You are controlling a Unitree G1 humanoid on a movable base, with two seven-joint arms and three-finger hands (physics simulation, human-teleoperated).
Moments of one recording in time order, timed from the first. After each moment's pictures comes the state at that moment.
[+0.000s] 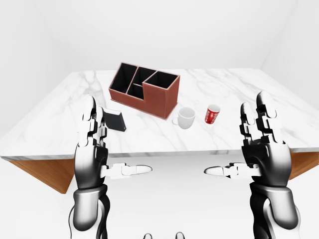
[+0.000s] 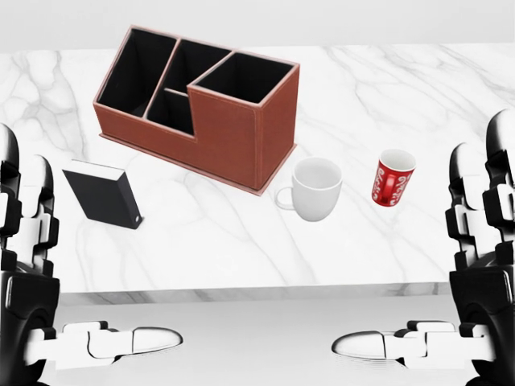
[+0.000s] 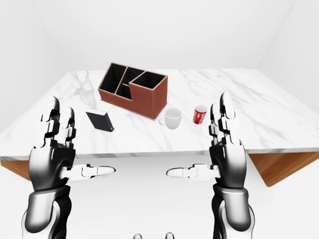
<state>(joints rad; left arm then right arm) 0.20 0.00 -0.04 -0.76 0.09 0.09 0.01 0.21 0.00 -0.11 -0.81 0.03 0.09 0.11</state>
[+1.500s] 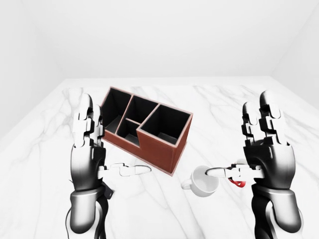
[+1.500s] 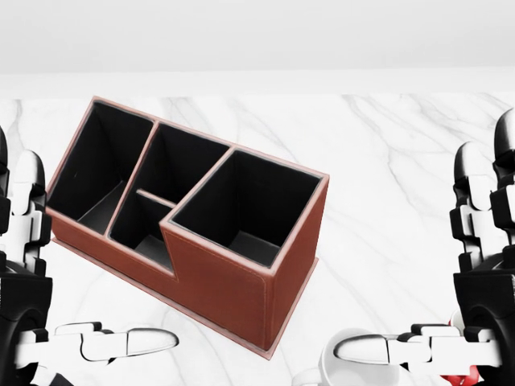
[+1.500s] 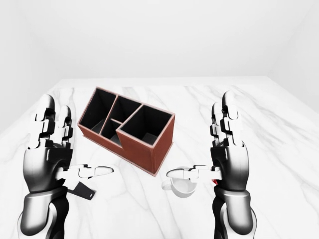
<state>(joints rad) 0.20 0.00 -0.03 -0.79 0.09 0.09 0.01 0.23 0.01 -0.11 -0.83 0.04 0.09 0.11</state>
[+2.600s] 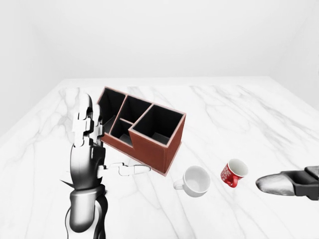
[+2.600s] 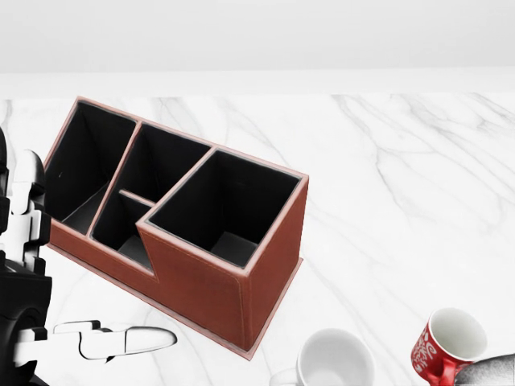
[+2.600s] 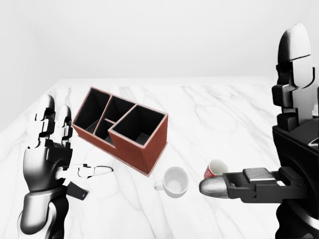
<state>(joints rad) 0.19 0.00 -0.02 -0.78 0.08 0.09 0.00 0.05 -0.41 -0.55 -1.05 0.40 0.09 0.17</state>
